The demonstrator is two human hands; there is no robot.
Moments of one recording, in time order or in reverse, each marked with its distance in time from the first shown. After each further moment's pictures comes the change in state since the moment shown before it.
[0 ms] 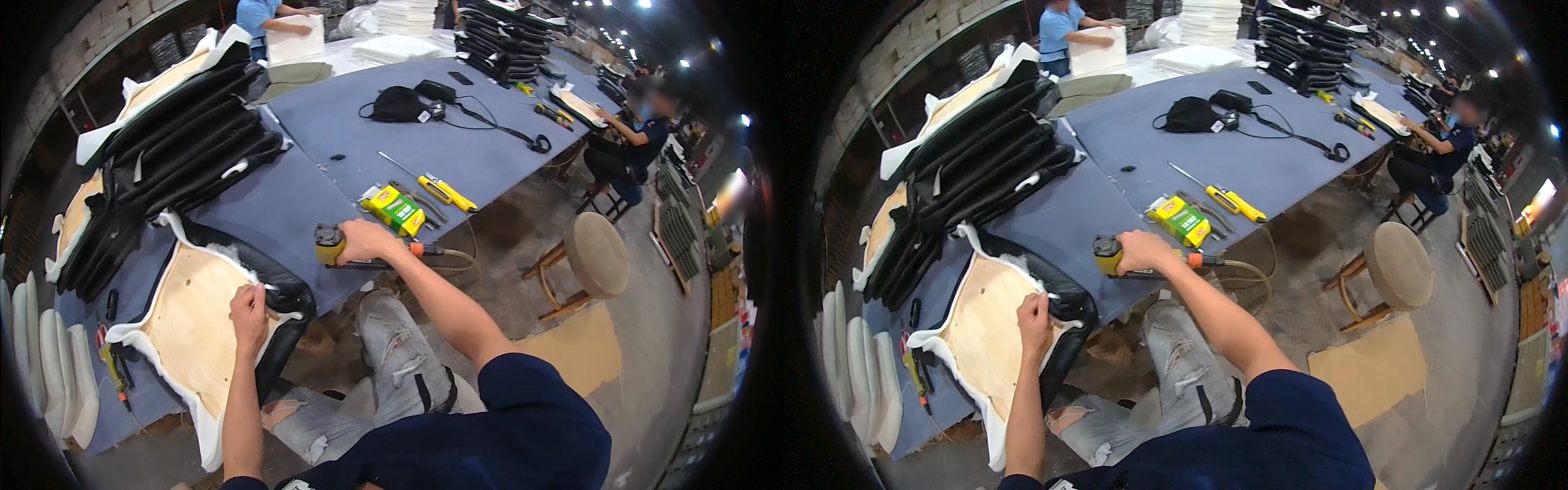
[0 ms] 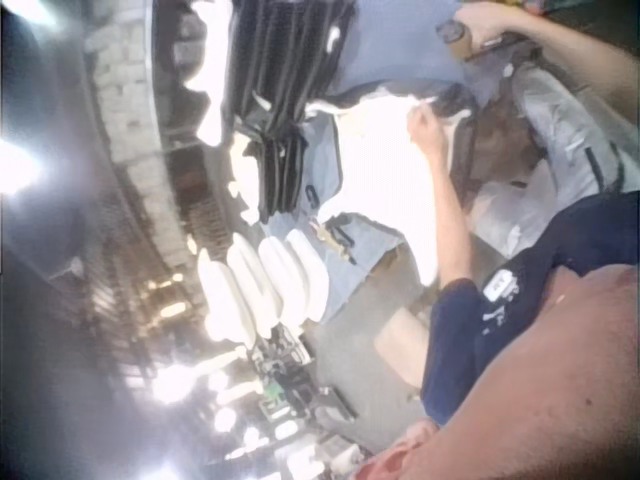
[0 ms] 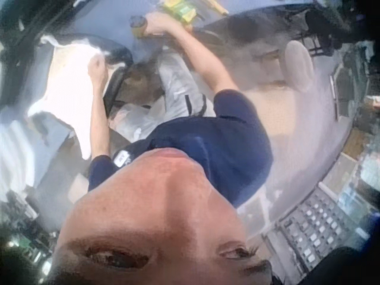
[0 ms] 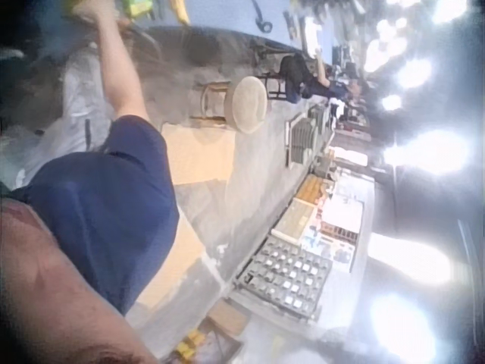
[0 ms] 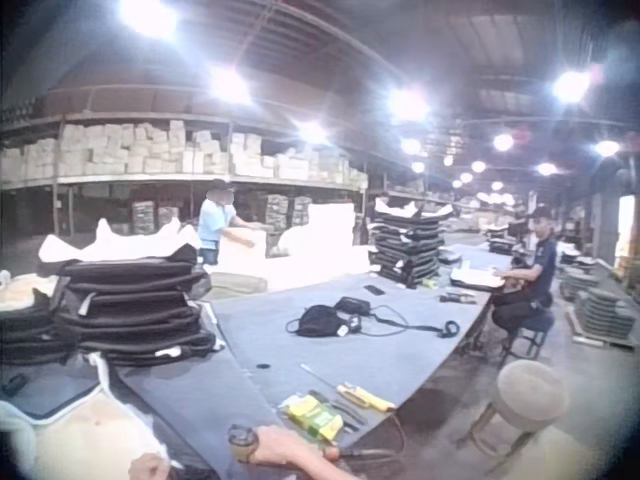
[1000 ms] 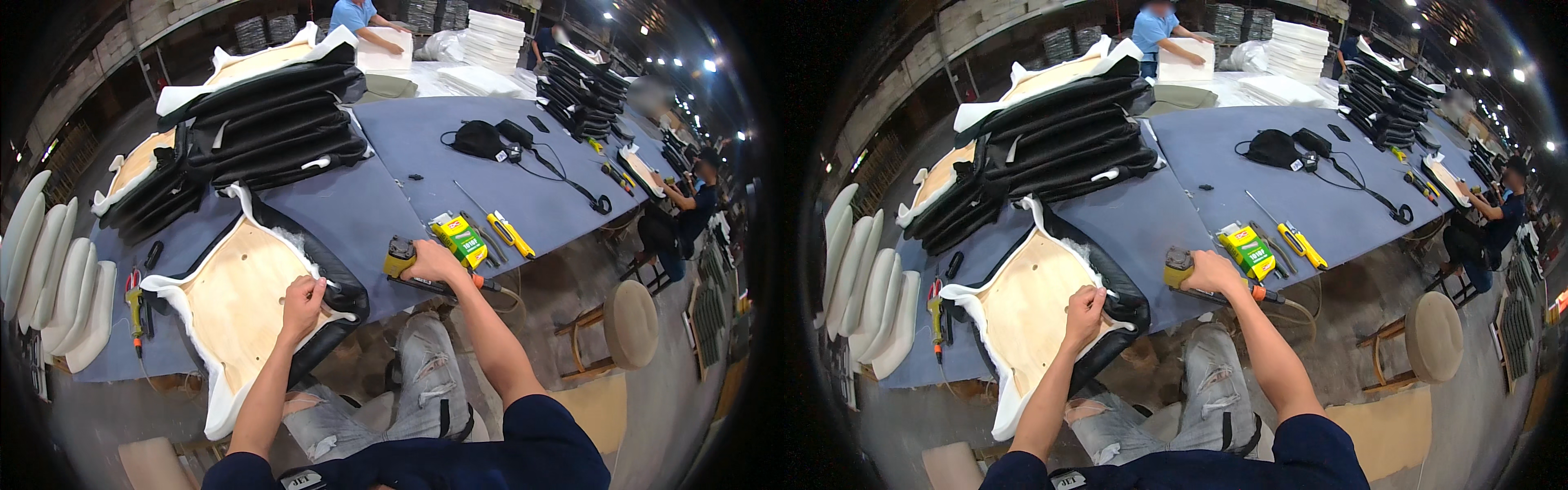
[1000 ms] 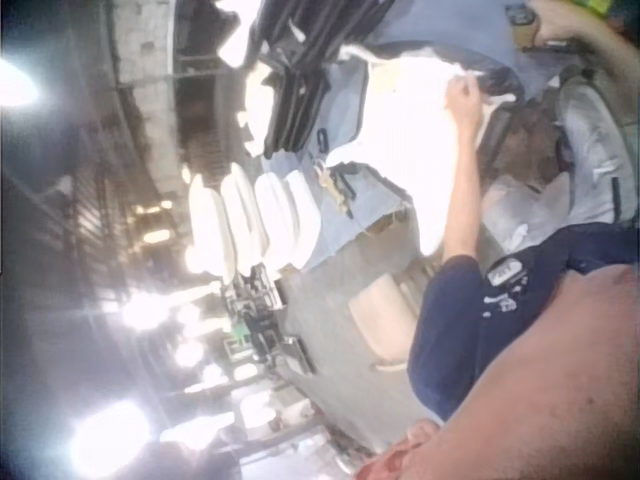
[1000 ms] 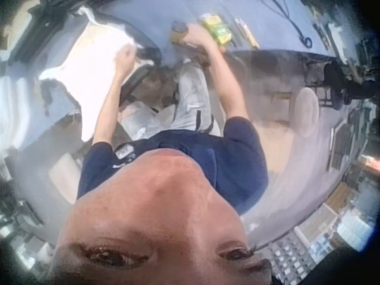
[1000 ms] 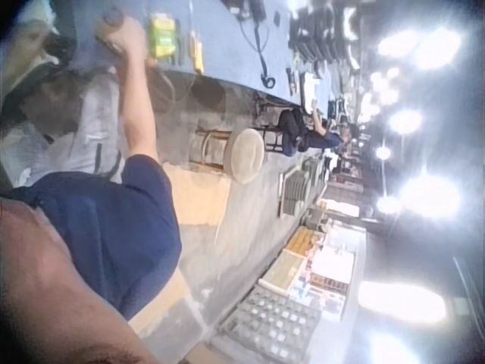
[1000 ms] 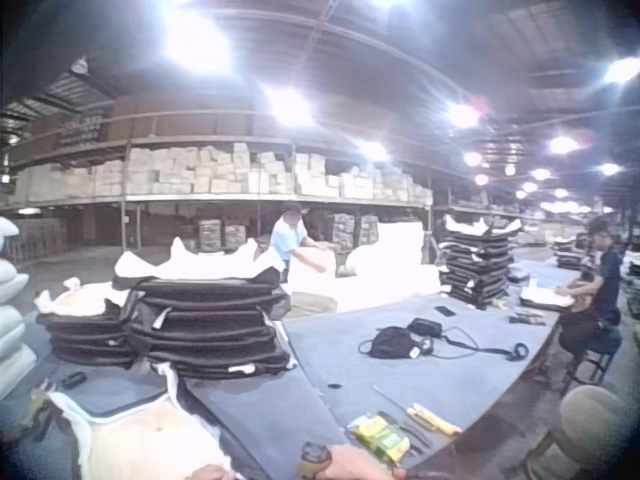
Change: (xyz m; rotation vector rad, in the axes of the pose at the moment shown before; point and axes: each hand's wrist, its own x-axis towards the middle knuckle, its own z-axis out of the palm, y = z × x) left_hand 0.001 0.011 -0.003 0.024 -0.017 -0.010; right_hand 0.002 -0.004 -0.003 -0.010 -0.028 0.036
